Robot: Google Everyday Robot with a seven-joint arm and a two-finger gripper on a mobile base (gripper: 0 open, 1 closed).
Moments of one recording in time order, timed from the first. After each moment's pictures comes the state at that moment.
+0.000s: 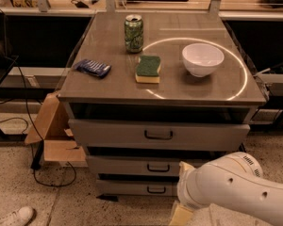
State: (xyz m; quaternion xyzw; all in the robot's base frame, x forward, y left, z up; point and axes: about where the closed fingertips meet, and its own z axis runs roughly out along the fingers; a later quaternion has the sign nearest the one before) arm 0.371 -0.109 0.586 -0.58 0.79 0.04 0.17
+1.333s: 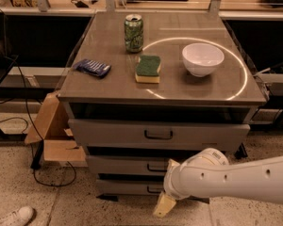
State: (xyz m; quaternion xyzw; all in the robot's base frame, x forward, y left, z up) arm 0.420 -0.079 0.512 -0.56 0.80 0.06 0.19
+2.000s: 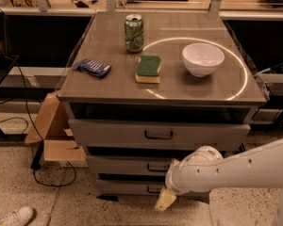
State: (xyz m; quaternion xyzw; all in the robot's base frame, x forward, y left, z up) arm 0.449 -0.096 0.473 -0.54 0.82 0.05 0.18
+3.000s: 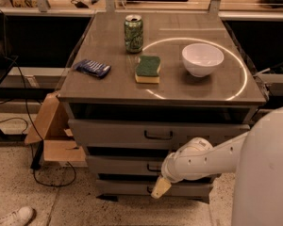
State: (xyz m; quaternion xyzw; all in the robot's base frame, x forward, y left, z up) arm 0.501 -0.087 0.452 -0.53 0.83 0.04 0.19
